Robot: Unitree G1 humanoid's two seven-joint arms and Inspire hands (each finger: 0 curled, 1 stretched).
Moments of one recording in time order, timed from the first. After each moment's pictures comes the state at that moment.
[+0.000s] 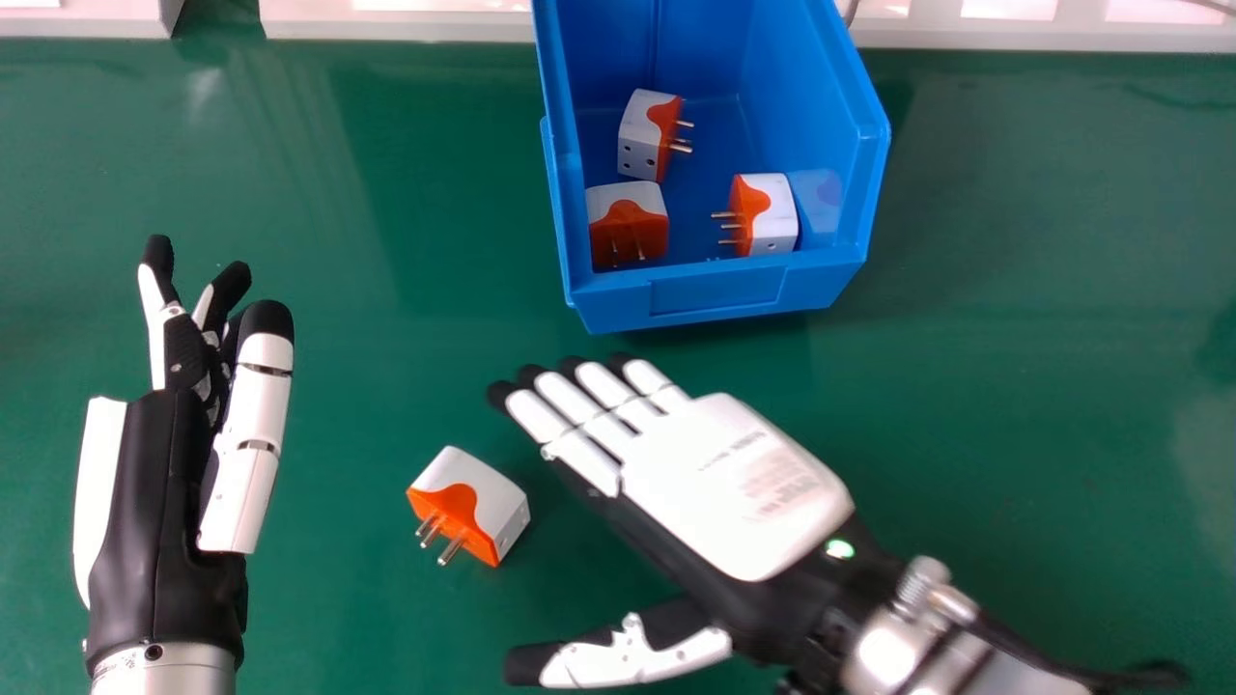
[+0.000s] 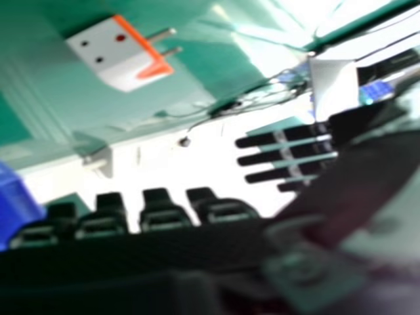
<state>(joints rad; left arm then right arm) 0.49 0.04 0.12 -0.60 0.08 0.06 0.01 0.03 -0.37 0.52 -0.27 -0.95 -0.21 0.13</state>
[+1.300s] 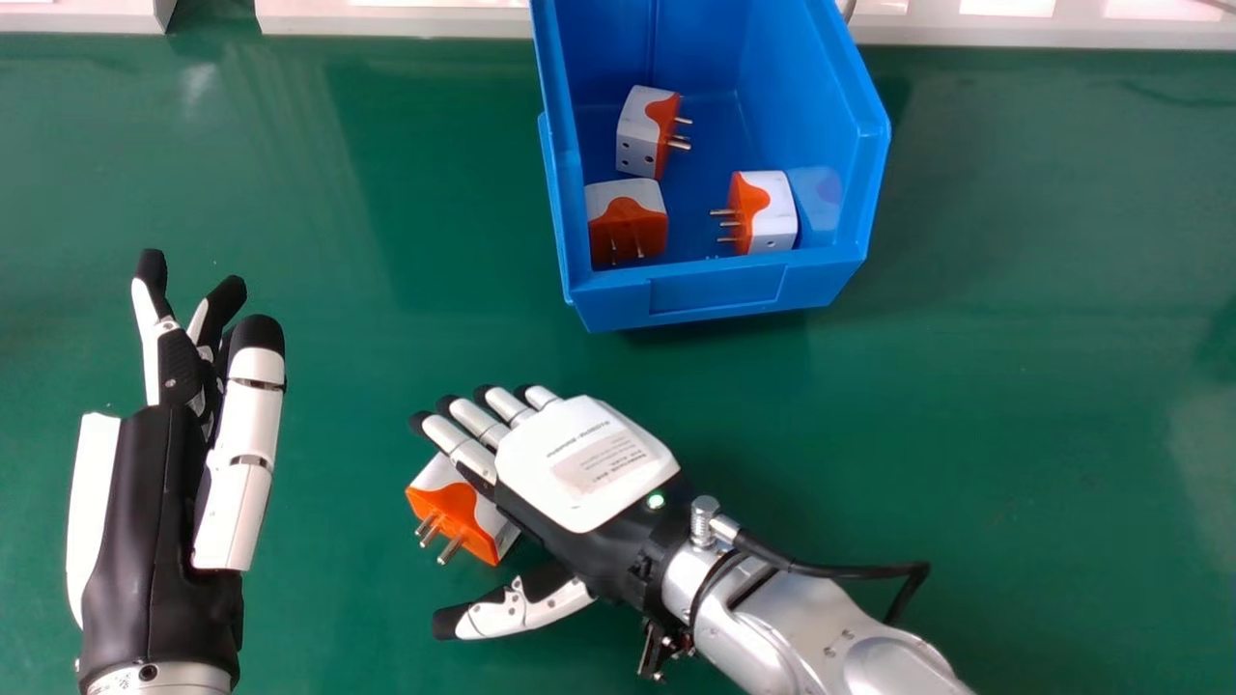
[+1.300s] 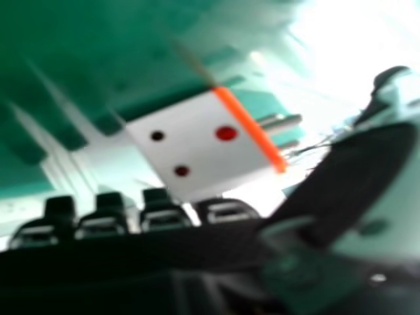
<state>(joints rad) 0.54 0.04 0.11 -0.64 0.07 0.06 0.02 -0.37 -0.12 0.75 0.44 -1.05 -0.10 -0.06</state>
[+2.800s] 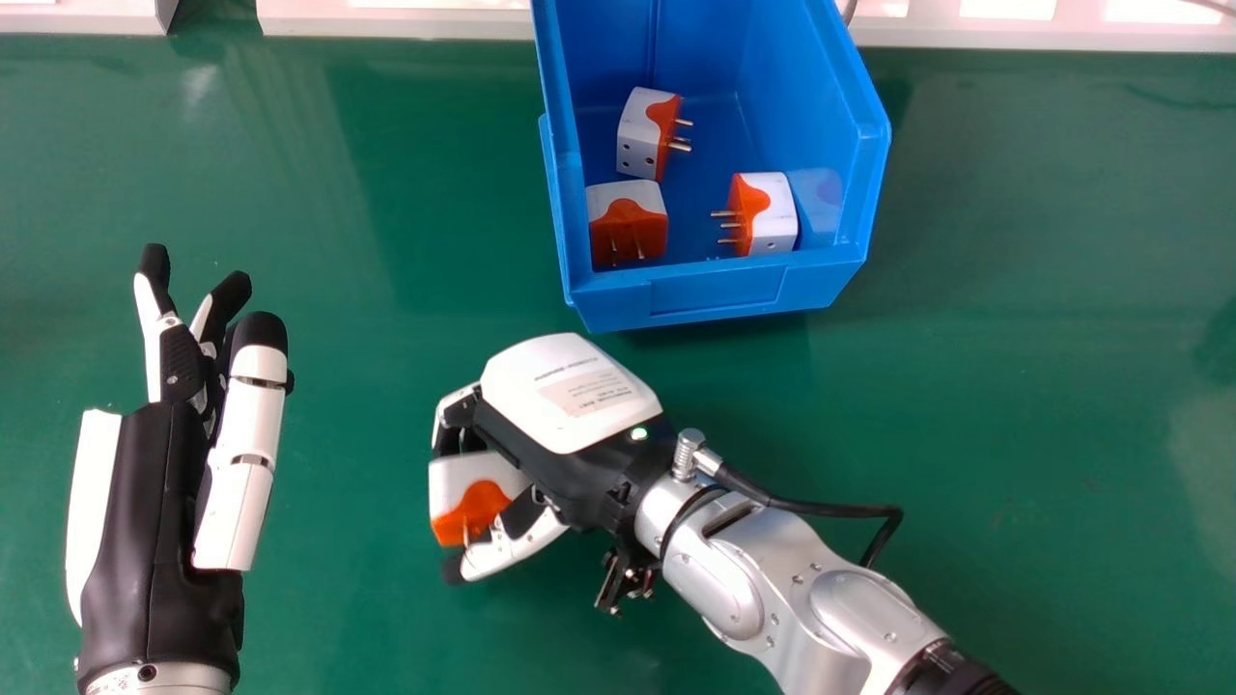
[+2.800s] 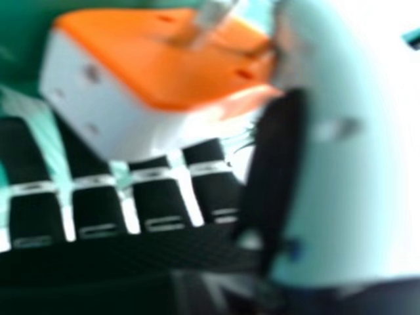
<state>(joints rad) 0.55 0.04 0.11 -0.65 0.07 0.06 0.01 -0.49 -0.04 0.72 0.58 -0.86 -0.11 -0.09</state>
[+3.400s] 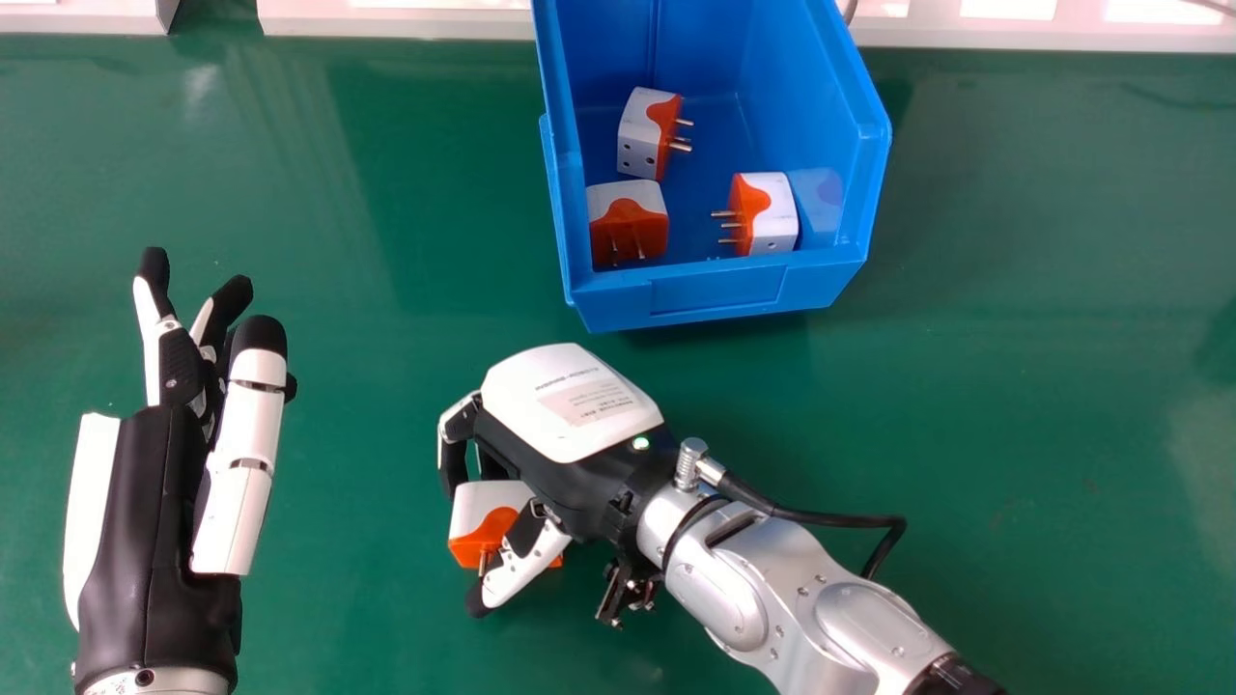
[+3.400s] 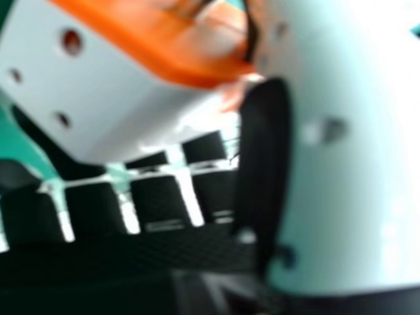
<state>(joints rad) 0.56 0.05 0.11 -0.66 0.07 0.06 0.00 -0.45 -0.07 0.72 0.52 -0.86 -0.09 -0.07</state>
